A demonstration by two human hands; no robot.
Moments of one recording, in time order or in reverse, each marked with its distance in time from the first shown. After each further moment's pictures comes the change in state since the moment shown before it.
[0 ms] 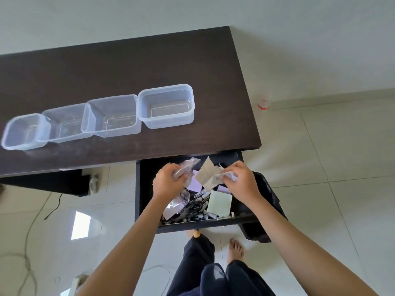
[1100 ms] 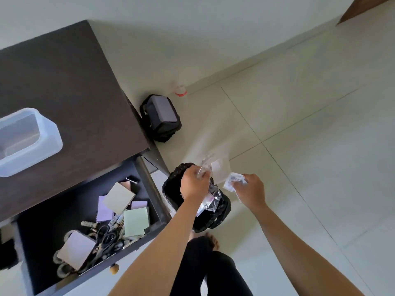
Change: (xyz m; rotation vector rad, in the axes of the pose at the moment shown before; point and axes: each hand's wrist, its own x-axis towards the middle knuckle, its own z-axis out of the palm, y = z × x) left_hand -0.063 0.188 0.290 -0.101 -0.289 -0.020; right_hand -0.094 0.224 -0.163 -0.014 0.336 0.759
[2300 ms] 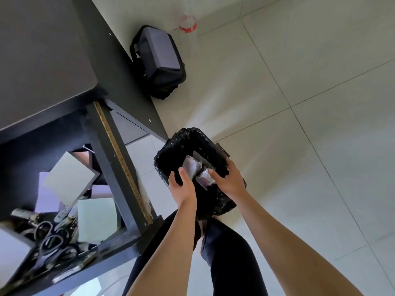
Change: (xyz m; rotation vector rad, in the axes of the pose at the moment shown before) left_hand 0.084 -0.208 0.109 -0.432 0.317 -0.515; right_hand 0.074 0.094 0.192 0.178 -0.367 0.083
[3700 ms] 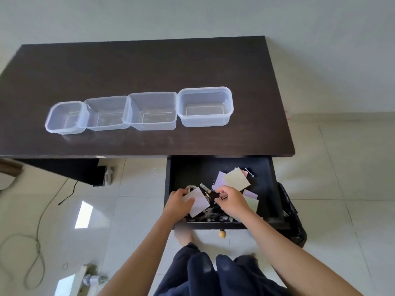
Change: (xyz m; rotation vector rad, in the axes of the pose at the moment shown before) left_hand -0.012 0.120 -0.445 0.567 -0.174 0.282; right_hand -0.242 -0.247 0.197 -0.546 -0.334 -0.420
